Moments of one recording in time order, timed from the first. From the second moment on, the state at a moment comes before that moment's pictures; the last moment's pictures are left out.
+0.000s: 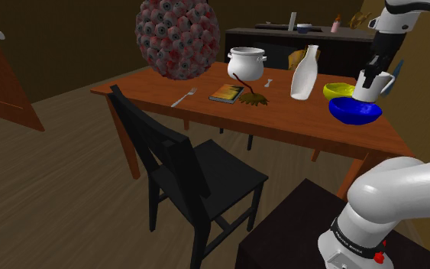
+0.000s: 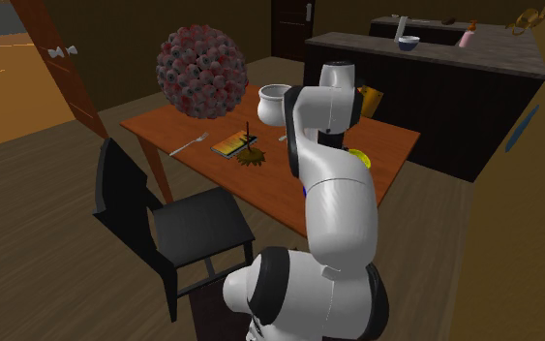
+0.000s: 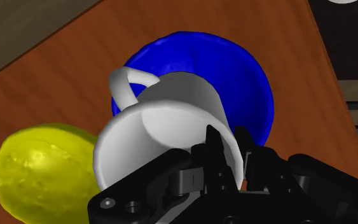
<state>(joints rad) -0.20 -0.76 -0.46 -2.09 -0.37 1.42 -0.54</state>
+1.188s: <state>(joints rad) -0.20 -0.77 -0.46 -2.11 -0.38 1.43 -0.54</state>
